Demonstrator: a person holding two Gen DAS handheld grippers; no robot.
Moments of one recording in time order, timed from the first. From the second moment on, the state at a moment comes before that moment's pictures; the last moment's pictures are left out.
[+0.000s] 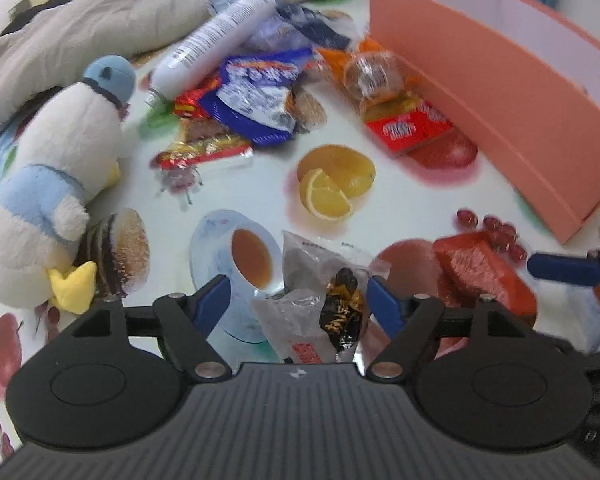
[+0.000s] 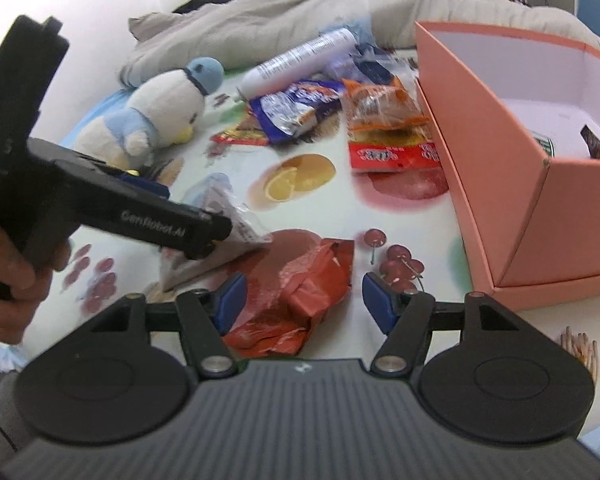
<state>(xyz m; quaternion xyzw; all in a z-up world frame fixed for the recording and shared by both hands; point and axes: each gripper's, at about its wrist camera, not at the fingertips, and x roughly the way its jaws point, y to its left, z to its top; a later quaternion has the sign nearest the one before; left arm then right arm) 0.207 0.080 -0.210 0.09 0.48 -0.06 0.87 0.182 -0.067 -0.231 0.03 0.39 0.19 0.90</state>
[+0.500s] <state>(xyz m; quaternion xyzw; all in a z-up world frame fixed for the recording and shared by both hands) 0.218 0.076 -0.232 0.07 0.52 -0.09 0.85 0.190 -0.071 -0.237 0.02 0.40 0.22 0.89</state>
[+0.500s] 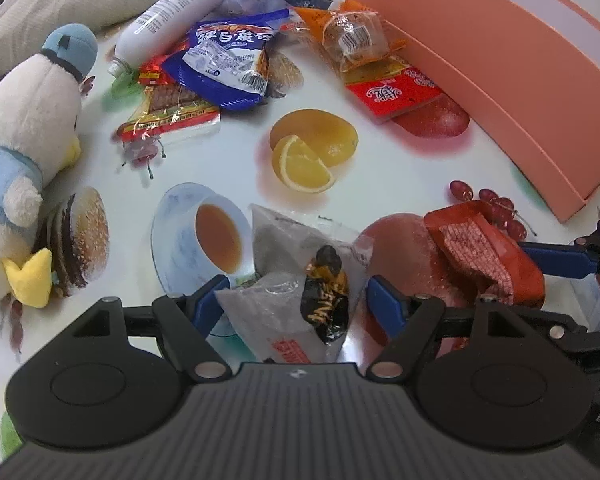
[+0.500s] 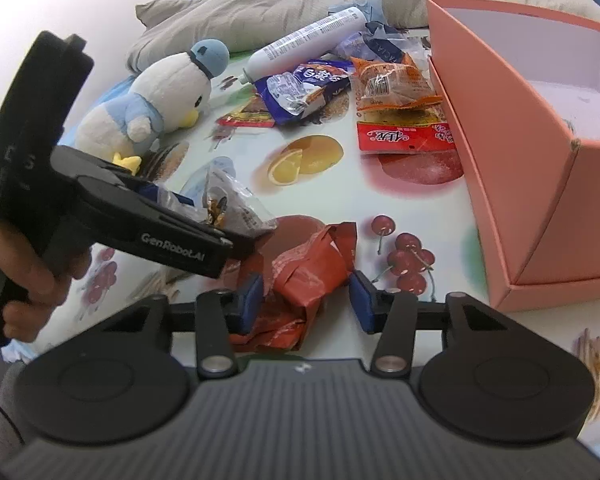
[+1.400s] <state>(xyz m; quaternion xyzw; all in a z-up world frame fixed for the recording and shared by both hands) 0.152 0.082 -0.217 -0.07 0.48 0.02 0.87 0.163 -0.095 -0.228 -0.02 0.39 0.21 0.90</state>
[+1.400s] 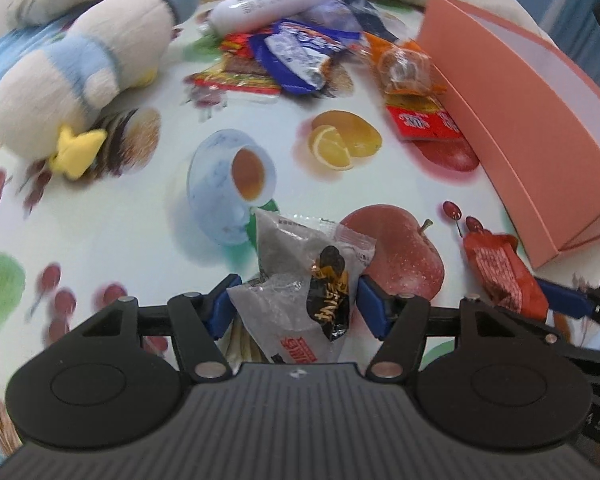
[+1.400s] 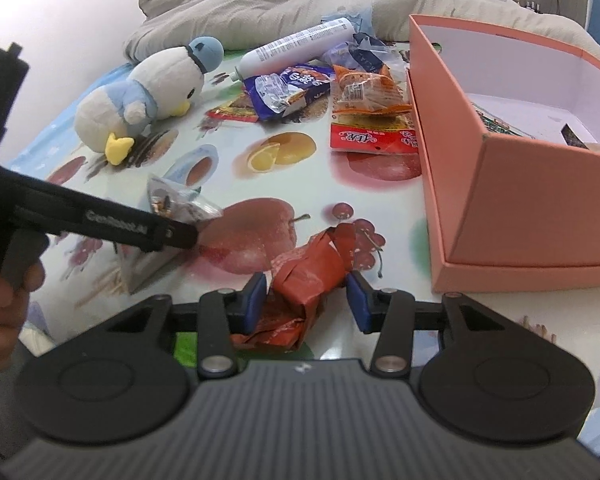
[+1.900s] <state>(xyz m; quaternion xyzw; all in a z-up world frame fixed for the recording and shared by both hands) 0.125 0.084 -0.188 -0.12 0.45 0.05 0.88 0.150 -0.104 -0.213 -0.01 0.38 0.21 0.90</state>
